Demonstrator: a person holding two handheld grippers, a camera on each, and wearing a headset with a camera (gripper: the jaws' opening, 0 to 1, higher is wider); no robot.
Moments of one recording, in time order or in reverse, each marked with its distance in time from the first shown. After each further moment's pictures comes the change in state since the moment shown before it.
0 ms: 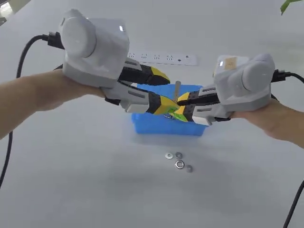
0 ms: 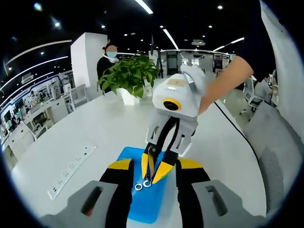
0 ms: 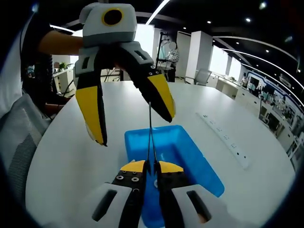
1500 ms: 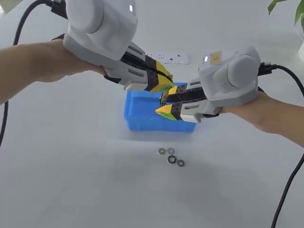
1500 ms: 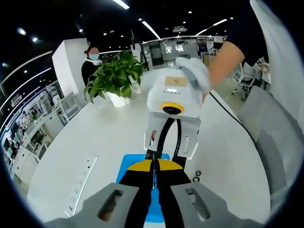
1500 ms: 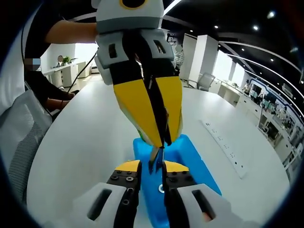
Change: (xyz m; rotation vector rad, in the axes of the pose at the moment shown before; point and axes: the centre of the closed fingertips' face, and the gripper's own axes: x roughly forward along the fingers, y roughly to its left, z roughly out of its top) left arm -0.006 -0.014 0.022 0.176 0.087 -0.068; right arm -0.006 0.016 0.020 -0.069 0.001 0.003
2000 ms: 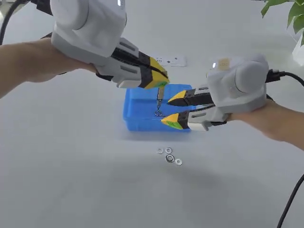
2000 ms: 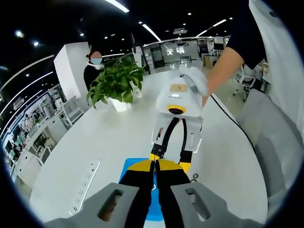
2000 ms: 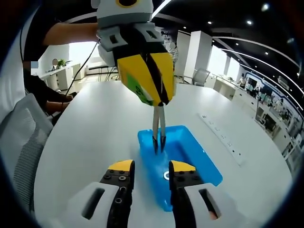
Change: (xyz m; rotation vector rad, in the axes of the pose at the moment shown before) left arm -0.015 -0.006 0.015 0.019 -0.023 0.025; right arm -0.028 0.010 -0.014 0.064 0.015 -0.045
